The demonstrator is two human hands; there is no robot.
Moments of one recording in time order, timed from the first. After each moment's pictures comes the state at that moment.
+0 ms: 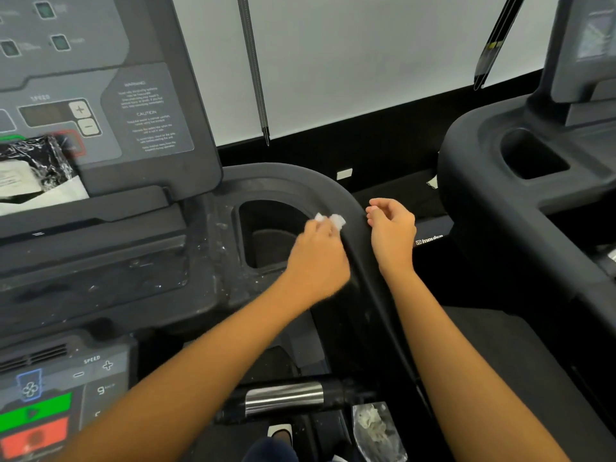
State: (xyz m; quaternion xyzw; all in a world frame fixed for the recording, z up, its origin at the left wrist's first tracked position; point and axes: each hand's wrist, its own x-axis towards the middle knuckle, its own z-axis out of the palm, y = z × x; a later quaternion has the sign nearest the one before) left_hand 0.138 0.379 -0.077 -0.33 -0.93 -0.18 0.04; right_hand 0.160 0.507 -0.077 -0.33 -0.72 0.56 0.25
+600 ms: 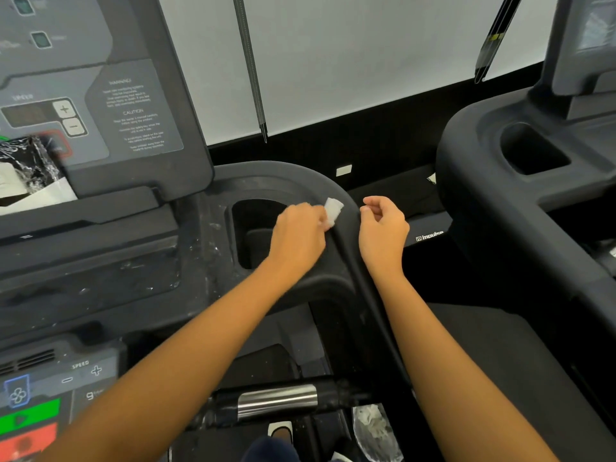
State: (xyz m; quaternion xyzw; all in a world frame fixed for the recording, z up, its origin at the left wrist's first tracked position) left_hand 0.108 0.378 -0.065 -0.28 -0.94 -0.21 0.06; right_hand 0.158 0.500 -0.079 -0.32 -0.75 0.51 0.28
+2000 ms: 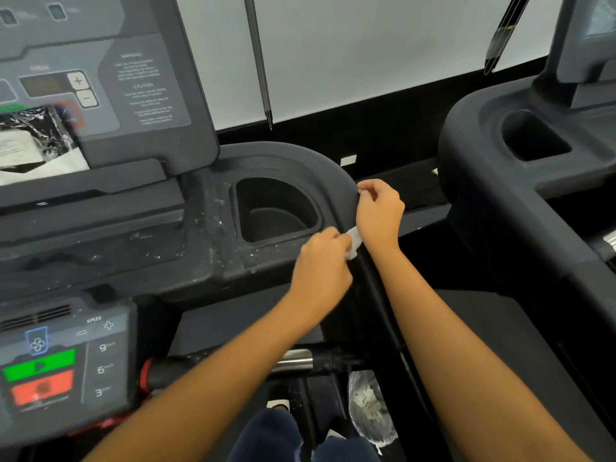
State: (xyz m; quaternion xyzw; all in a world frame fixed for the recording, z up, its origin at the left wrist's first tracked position) left_hand 0.200 0.373 -0.073 -0.30 -0.92 -0.25 0.02; right_hand 0.159 0.502 -0.084 -0.29 -0.79 0.48 0.25
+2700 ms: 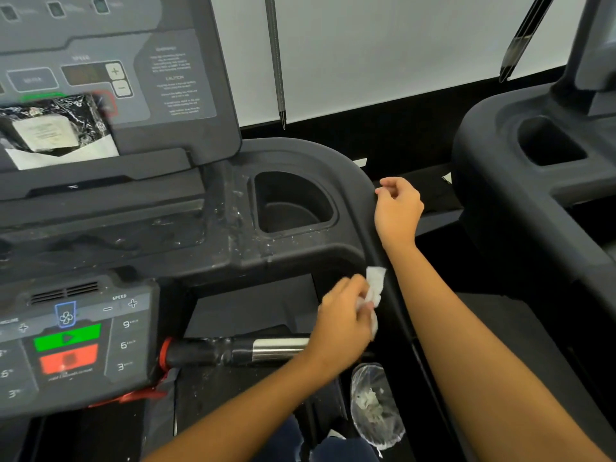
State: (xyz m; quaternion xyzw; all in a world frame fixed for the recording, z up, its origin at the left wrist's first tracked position) left_hand 0.276 0.349 -0.100 -0.23 -0.85 -0.47 -0.09; right_hand 0.166 0.502 -0.080 -0.32 -0.77 0.50 0.25
